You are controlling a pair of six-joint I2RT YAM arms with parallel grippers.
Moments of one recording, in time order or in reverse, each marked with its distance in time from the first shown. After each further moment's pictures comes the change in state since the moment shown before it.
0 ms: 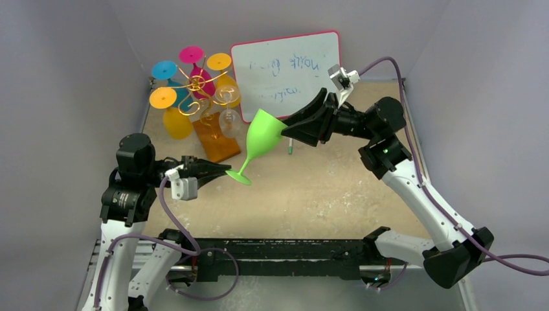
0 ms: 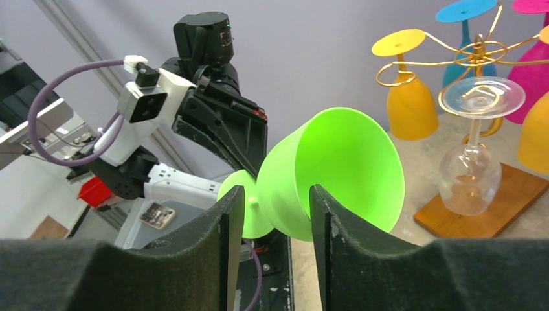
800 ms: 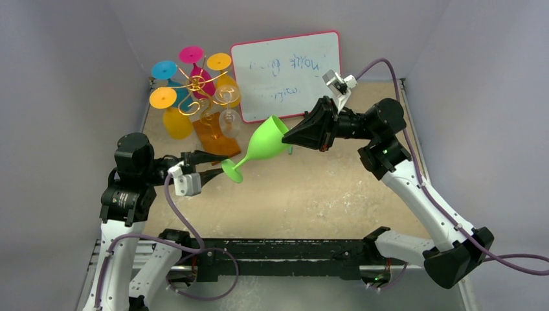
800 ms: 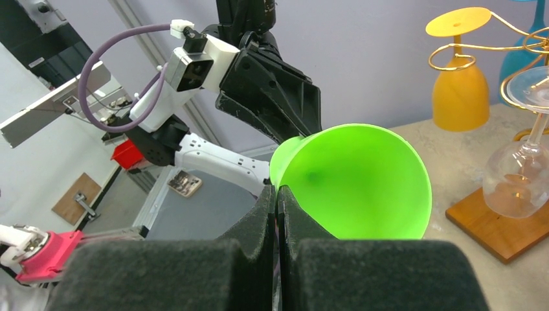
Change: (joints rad) left arm 0.009 0.000 0.001 0.029 -0.077 0.000; right arm 0.001 -0.003 -0.002 0.012 -0.132 0.022
